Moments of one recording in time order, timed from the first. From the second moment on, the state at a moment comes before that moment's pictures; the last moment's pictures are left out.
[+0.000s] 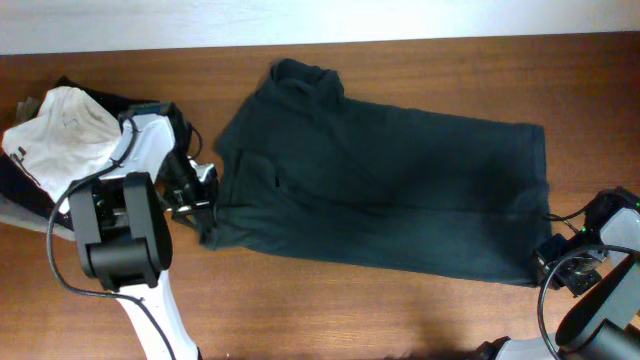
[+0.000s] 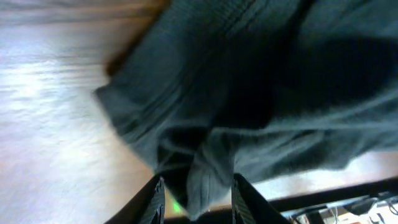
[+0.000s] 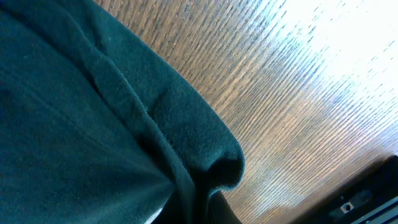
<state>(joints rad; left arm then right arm) 0.06 2.19 1.60 -1.45 0.15 0.07 -0.70 1.66 0.93 -1.02 0.05 0.37</state>
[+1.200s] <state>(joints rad) 0.09 2.19 1.74 -1.63 0.14 0.08 -0.71 1.66 0.93 -1.01 0.07 0.37</state>
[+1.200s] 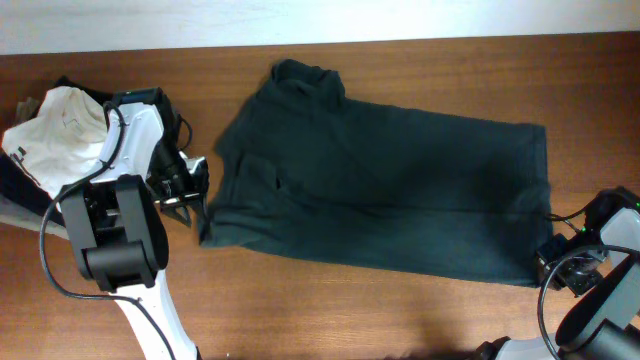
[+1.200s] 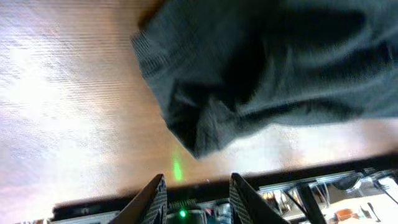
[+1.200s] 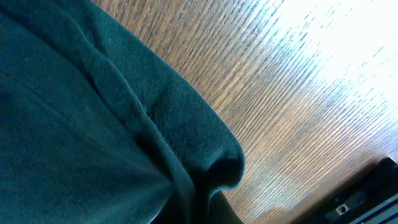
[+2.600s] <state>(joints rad) 0.04 2.19 1.73 -1.54 0.03 0.03 -0.71 1.66 0.93 -1.02 0.12 0.37</state>
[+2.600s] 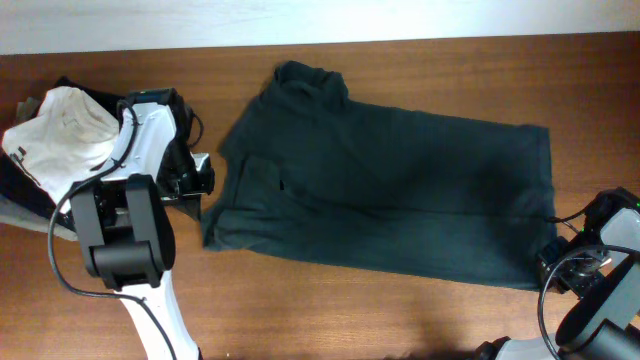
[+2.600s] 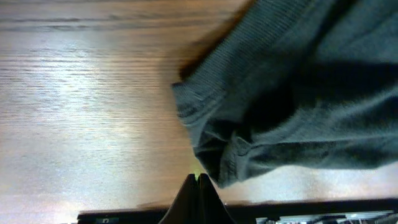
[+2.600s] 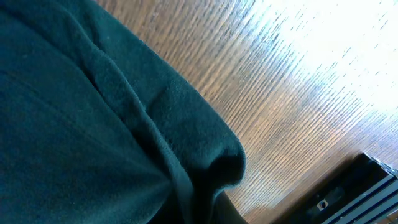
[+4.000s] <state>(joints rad) 0.04 1.69 1.02 -0.92 0.13 0.05 -0.71 1.66 0.94 -1.01 0.11 0.37</state>
